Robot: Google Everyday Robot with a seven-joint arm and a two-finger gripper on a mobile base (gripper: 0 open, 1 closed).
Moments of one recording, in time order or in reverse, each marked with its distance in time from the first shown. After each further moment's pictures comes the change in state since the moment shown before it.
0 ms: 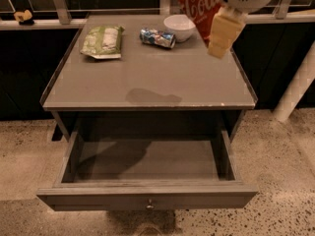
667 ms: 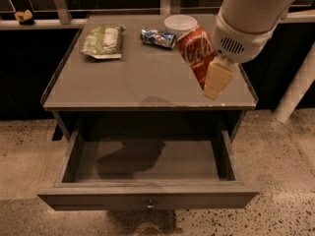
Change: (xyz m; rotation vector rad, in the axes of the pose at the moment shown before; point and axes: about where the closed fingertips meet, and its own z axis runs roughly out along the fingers) arm 0.030 0.052 0.062 -0.177 0.039 0.043
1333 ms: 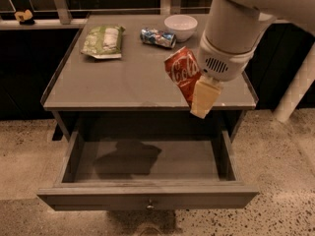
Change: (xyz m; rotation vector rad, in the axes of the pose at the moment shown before) arm -0.006 0.038 0.027 -0.104 0.020 -0.038
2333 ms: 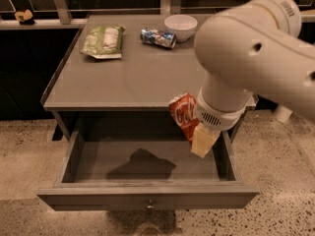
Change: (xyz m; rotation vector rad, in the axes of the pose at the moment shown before) arm 0.036 0.041 0.078 -0.020 0.059 0.065
